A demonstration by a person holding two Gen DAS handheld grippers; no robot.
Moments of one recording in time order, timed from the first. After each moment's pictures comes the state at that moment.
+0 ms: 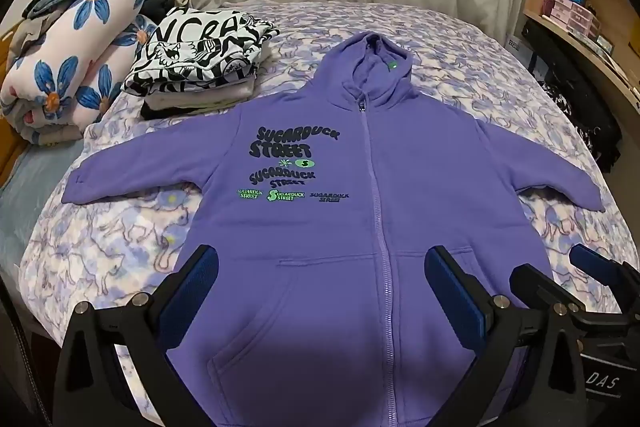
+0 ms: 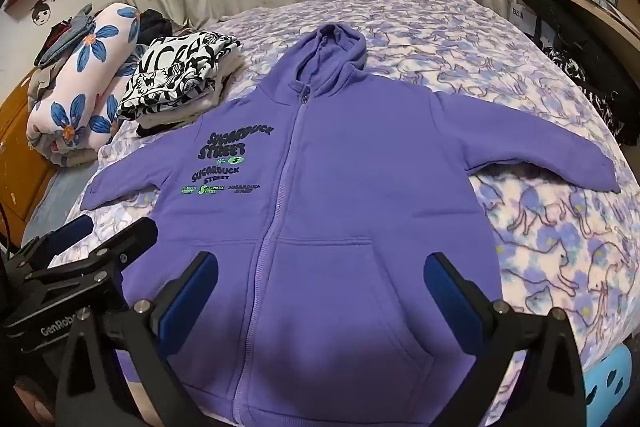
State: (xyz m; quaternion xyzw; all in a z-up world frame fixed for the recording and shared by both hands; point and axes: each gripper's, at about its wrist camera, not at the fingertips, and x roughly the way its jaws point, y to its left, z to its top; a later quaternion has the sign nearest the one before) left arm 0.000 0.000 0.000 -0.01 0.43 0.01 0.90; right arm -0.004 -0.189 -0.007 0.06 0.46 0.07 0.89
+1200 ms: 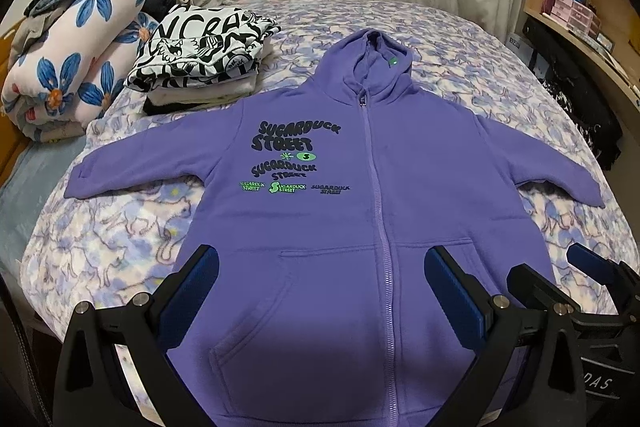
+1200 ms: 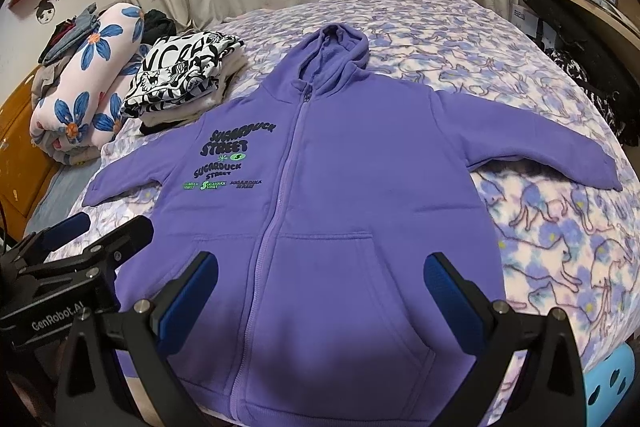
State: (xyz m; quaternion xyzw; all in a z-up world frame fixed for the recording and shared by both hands) left arm -0.011 -0.003 -0.001 -0.02 0.44 0.01 0.90; right arm -0.014 -0.191 -0.011 0.05 0.45 0.07 0.89
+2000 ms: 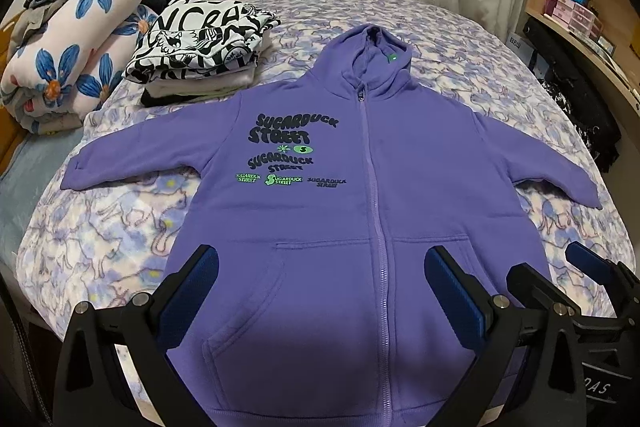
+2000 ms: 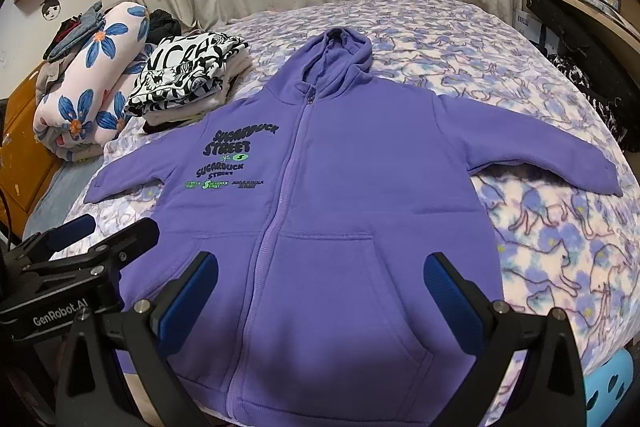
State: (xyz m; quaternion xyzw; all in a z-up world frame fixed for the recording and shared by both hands) left arm -0.012 -0.001 -0.005 -0.03 0.45 0.01 0.89; right arm -0.017 -0.191 -0.010 0.05 0.44 0.08 0.89
